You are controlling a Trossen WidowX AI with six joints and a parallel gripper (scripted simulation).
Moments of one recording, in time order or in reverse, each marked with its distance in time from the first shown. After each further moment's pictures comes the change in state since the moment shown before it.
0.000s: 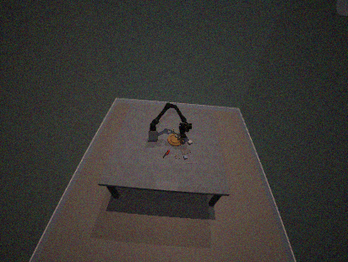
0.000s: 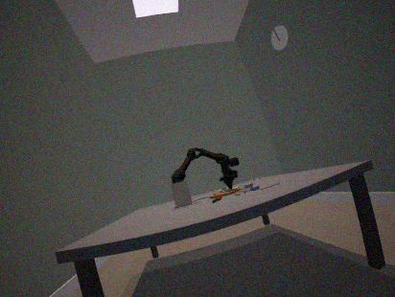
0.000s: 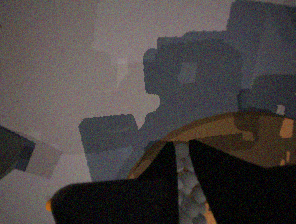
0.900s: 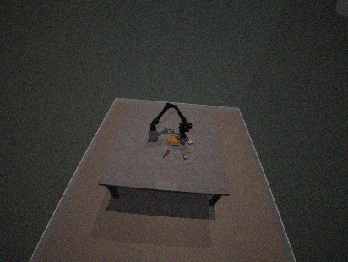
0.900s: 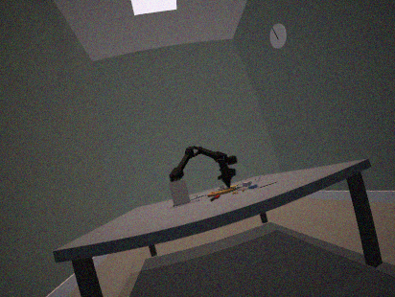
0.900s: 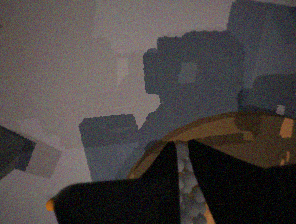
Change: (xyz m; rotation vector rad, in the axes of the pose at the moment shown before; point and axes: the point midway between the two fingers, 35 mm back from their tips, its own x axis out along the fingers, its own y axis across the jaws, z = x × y) arm 0.000 0.000 0.000 0.001 0.000 0.000
